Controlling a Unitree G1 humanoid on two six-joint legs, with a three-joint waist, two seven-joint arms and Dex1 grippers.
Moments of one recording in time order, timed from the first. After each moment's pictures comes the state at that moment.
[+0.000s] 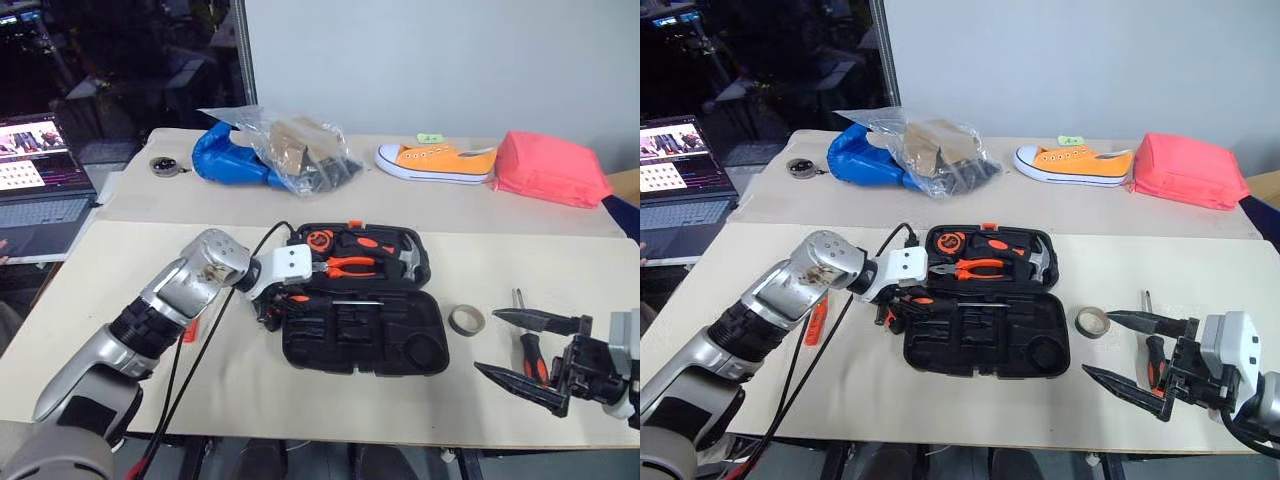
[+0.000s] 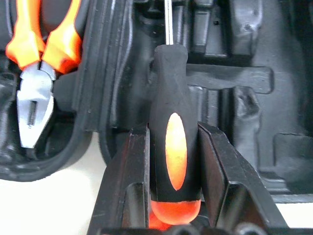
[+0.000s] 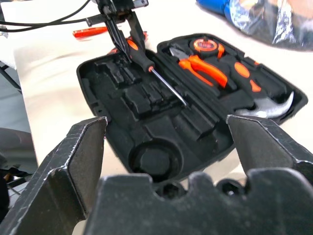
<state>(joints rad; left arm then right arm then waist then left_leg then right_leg) -0.80 0.66 -0.55 0.04 -0.06 0.58 -1.22 0.38 -0.79 -0.59 -0.47 0.69 0.21 1.19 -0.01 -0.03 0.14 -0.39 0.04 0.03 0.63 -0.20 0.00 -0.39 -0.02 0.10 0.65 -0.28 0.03</state>
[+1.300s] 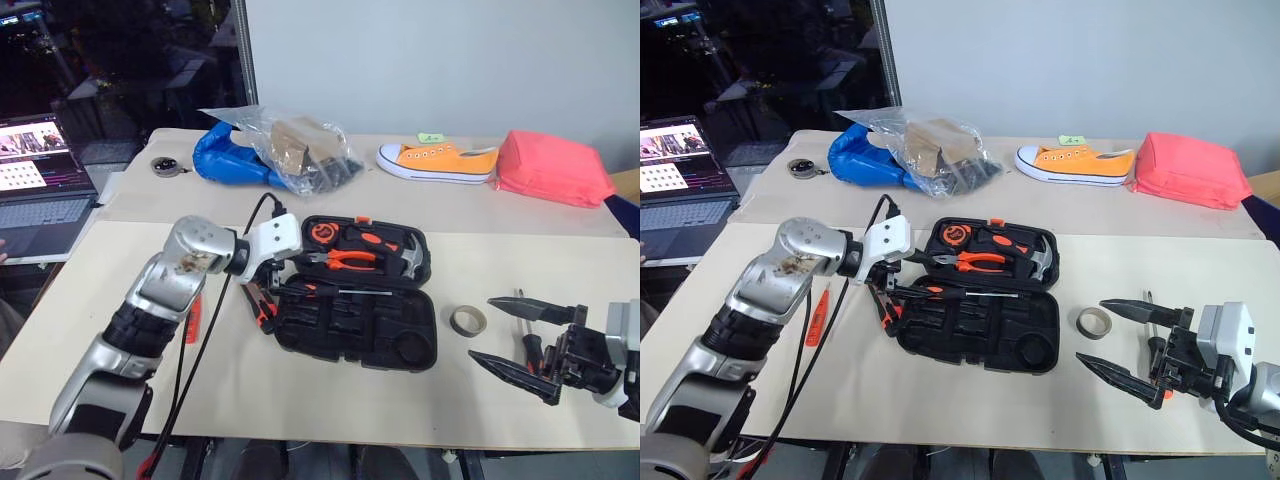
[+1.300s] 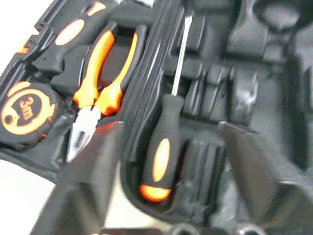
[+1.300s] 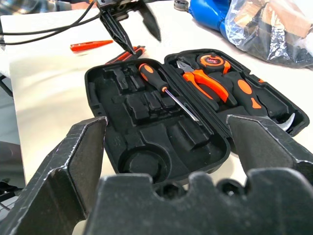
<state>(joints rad) -0.64 0.59 -0.26 -0.05 -0.13 0.59 -1.15 0.36 -0.76 -0.56 -0.47 0.69 0.21 1.15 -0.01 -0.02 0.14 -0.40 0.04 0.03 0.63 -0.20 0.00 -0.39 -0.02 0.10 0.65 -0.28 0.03</state>
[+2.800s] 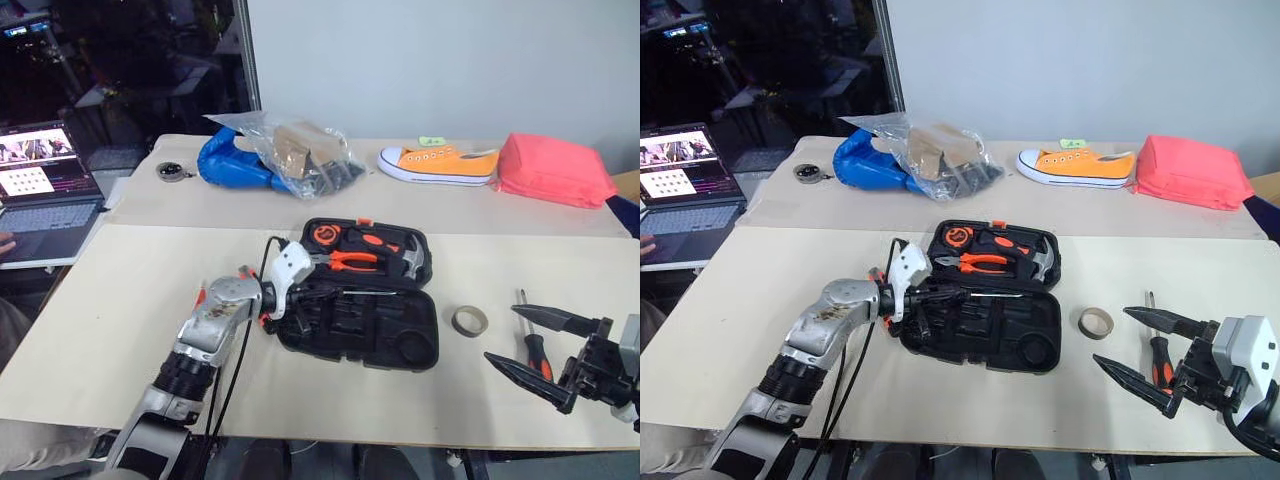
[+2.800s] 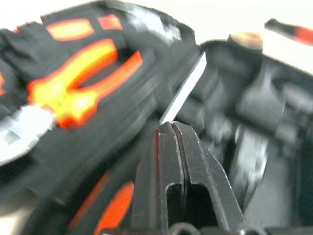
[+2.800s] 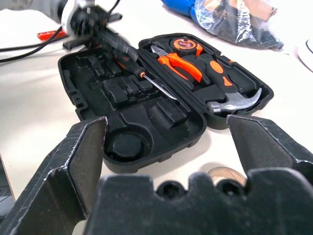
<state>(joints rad) -0.51 0.31 -0.16 0.02 -0.28 0.53 -0.89 0.45 -0.74 -0.65 -0.49 0.66 0.20 1.10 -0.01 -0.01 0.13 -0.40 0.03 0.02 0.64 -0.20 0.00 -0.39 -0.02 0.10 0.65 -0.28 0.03</state>
